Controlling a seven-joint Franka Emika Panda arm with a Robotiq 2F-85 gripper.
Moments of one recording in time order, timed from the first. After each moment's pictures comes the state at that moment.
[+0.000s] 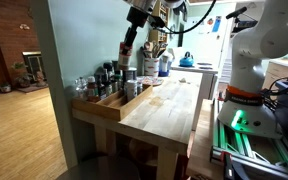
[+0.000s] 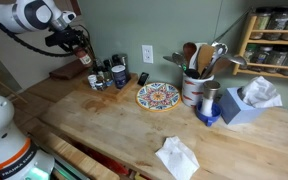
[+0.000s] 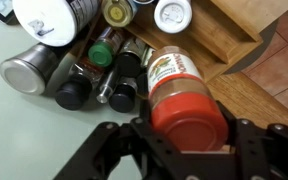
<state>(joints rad) 0.31 -0.41 0.03 -2.58 -0.05 2.62 -0.33</state>
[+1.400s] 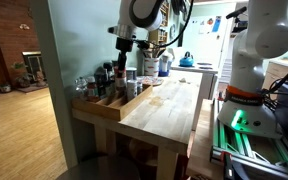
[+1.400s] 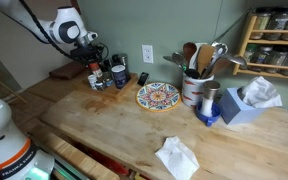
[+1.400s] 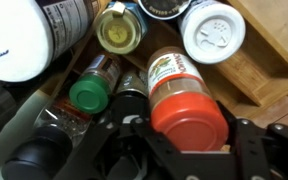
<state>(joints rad) 0.21 -0.02 0.06 -2.40 0.04 2.61 -0.50</state>
